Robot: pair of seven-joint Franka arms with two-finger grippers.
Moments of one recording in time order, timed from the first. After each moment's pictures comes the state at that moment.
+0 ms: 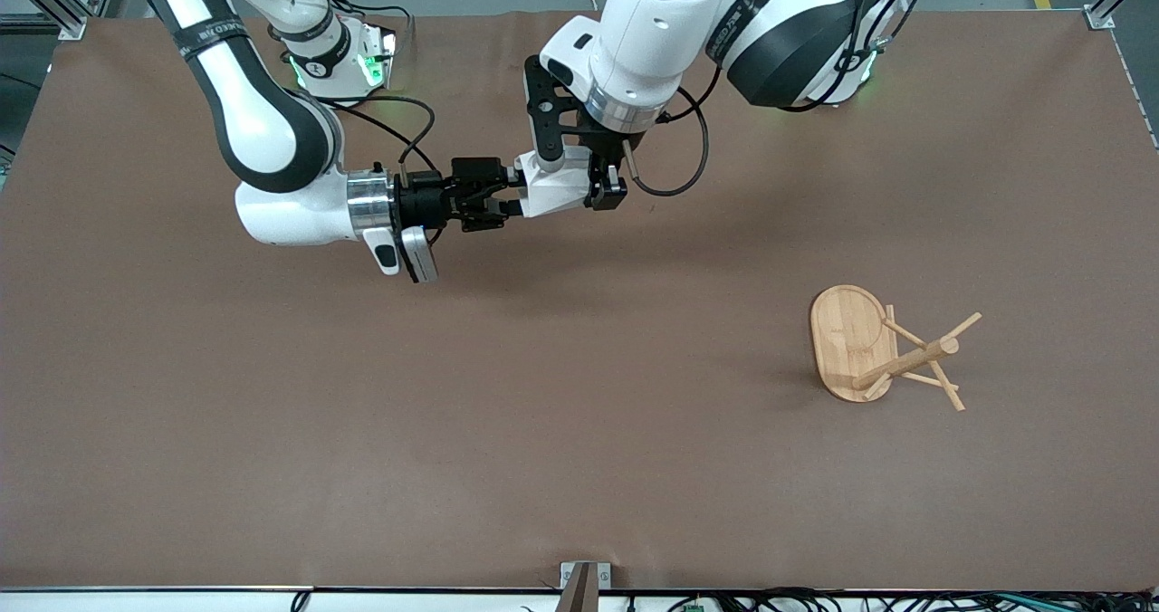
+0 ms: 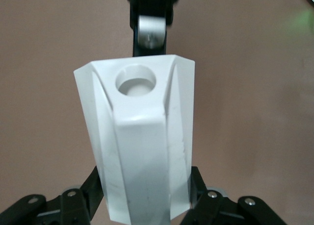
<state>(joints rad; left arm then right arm) -0.40 0.36 -0.46 -1.37 -0.03 1.82 0.57 -0.03 0.19 0.46 -2.05 1.57 1.97 -0.70</state>
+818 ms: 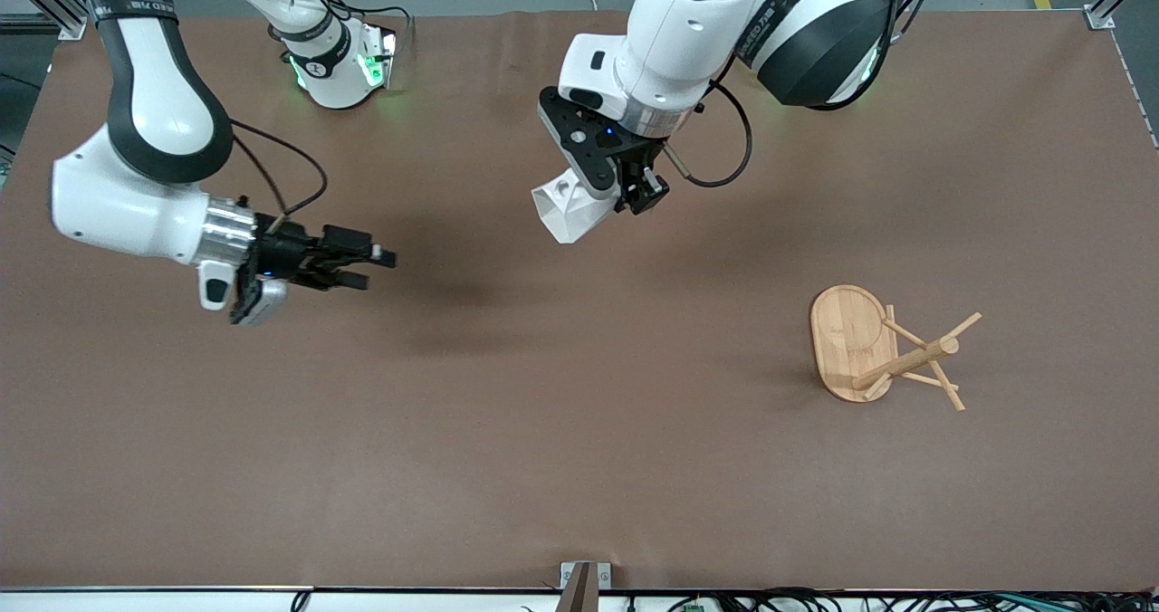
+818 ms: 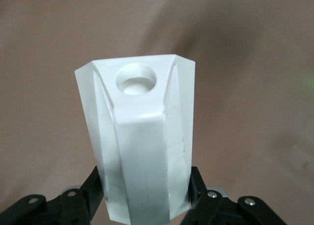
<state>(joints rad) -0.36 0.34 -0.46 -1.37 -0.03 1.80 0.13 -0.07 0.12 0.17 -2.01 0.72 2.06 -0.36</state>
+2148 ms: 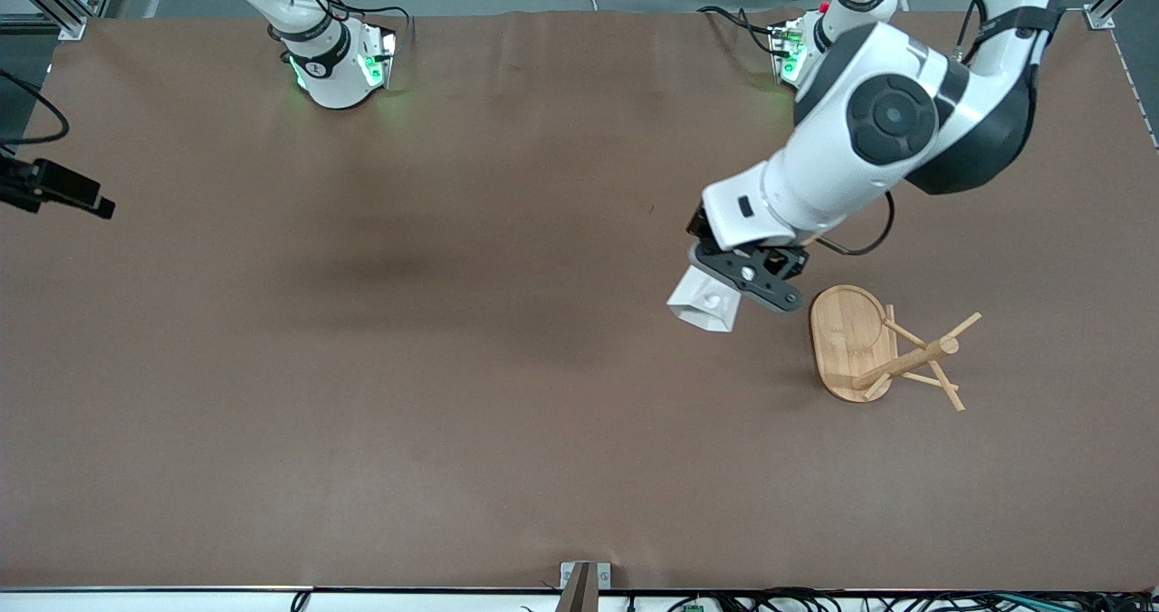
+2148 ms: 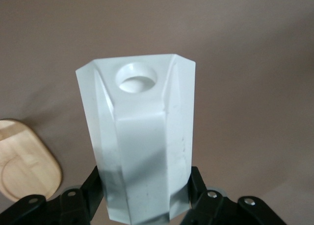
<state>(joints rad) -0.10 0.33 -0.42 -1.53 -0.03 1.83 0.03 -0.07 0.04 -0.05 -1.48 0.05 1.42 0.05</state>
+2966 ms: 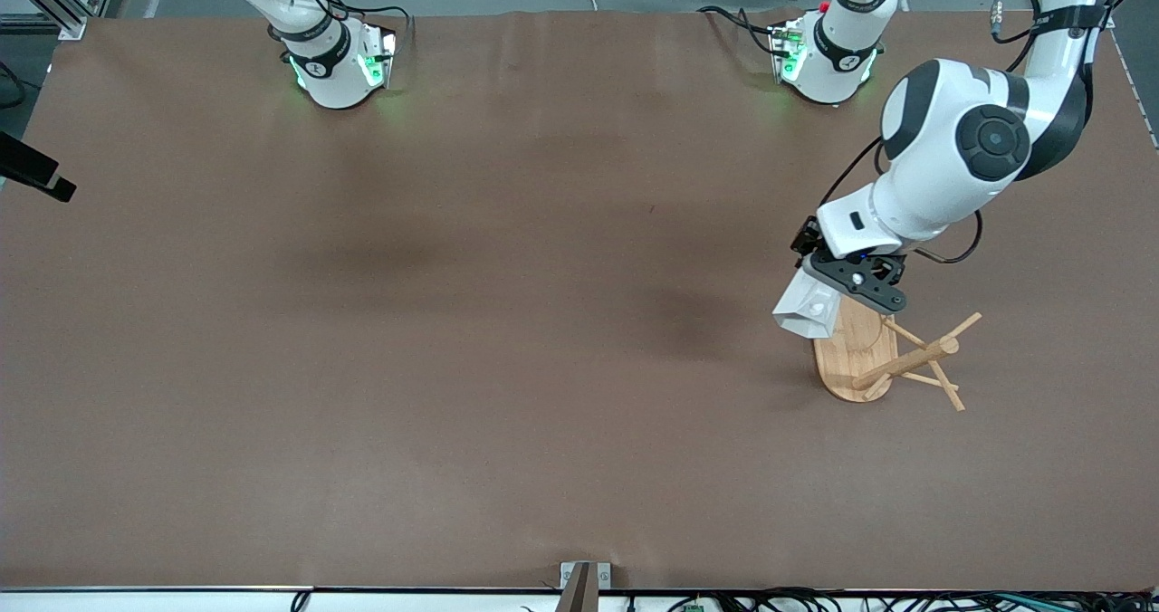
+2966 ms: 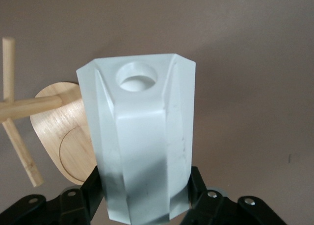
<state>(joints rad) -0.05 0.09 -0.21 -2.04 -0.09 2.15 0.34 -0.08 0.01 -0.05 -1.46 0.04 1.47 0.07</state>
